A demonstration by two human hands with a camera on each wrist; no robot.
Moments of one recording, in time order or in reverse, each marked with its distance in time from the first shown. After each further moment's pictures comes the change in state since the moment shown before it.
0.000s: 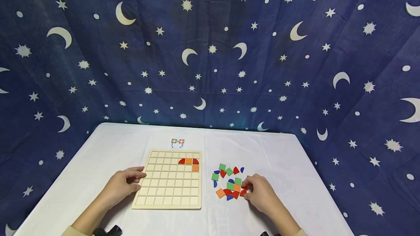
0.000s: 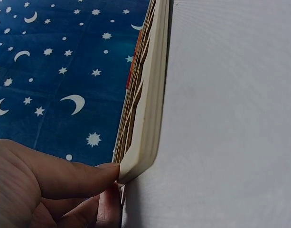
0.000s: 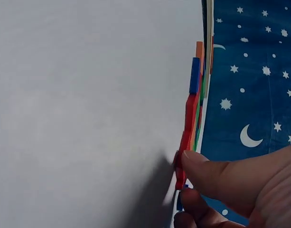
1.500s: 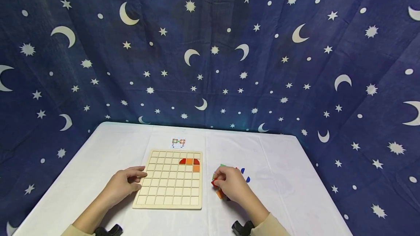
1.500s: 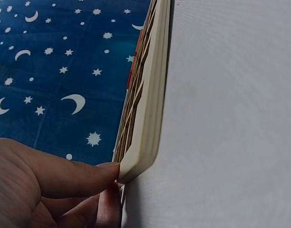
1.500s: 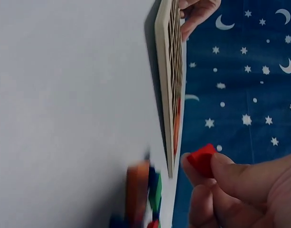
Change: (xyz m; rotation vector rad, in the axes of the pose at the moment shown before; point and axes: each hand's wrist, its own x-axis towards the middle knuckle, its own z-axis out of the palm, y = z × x) left_hand -0.001 0.001 -0.003 -0.001 -0.003 0.033; right_hand 0.025 -0.084 0.027 0.330 -0.069 -0.130
